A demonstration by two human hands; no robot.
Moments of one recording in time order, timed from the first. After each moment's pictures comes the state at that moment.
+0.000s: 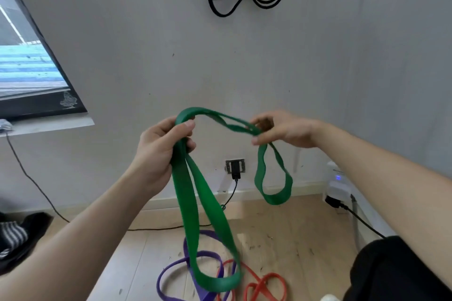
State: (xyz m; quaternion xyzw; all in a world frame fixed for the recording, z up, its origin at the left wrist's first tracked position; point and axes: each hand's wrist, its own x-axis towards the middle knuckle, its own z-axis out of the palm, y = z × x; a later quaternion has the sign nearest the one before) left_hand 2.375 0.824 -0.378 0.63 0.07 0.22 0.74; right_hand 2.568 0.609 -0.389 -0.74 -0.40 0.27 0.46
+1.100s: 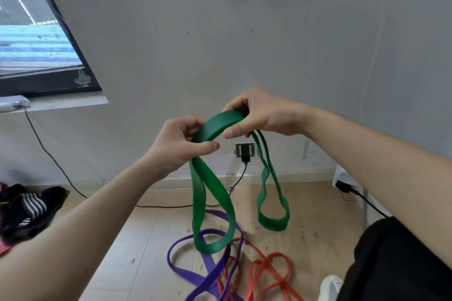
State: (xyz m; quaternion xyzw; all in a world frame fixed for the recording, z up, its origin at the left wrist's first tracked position) left_hand 2.353 0.834 -0.394 0.83 0.05 0.15 0.53; right_hand 2.491 0.658 -0.359 -0.69 -0.51 0.25 0.45
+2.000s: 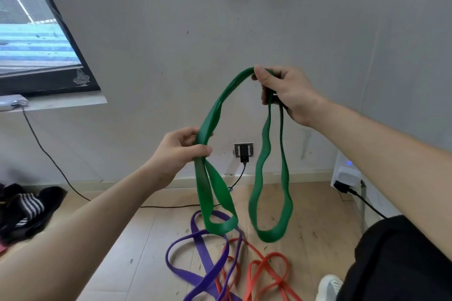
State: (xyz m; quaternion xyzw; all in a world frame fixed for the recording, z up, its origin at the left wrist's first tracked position) left_hand 2.354 0.847 -0.421 0.78 0.11 0.10 0.60; right_hand 2.528 0.644 -0.361 -0.67 -0.30 0.09 0.68
